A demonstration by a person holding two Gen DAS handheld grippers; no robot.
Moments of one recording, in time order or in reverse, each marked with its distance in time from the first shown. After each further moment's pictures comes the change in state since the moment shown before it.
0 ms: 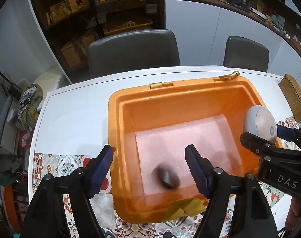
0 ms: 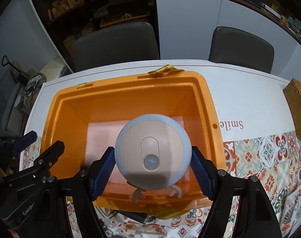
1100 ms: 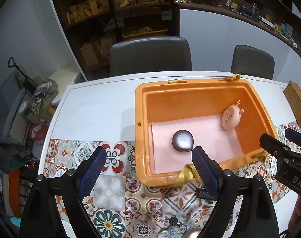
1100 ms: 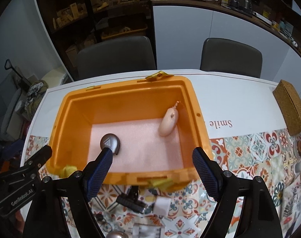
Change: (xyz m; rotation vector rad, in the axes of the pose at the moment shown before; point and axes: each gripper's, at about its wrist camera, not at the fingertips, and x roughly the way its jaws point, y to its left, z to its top) left arm -0.053 0.012 -0.038 -0.059 -0.056 0.079; right arm -0.052 -0.007 -0.042 0.004 -0.112 -0.016
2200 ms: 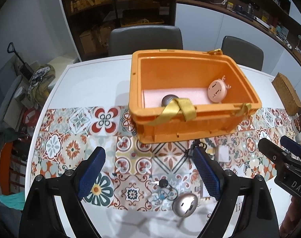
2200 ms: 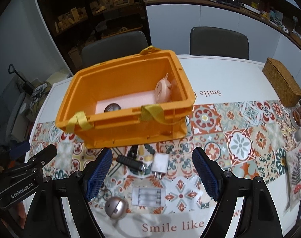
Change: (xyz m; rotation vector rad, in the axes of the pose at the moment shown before) left arm -0.033 -0.002 -0.090 -0.051 0.041 -0.059; right arm -0.043 -0.015 -0.095 0.051 -0.010 0.019
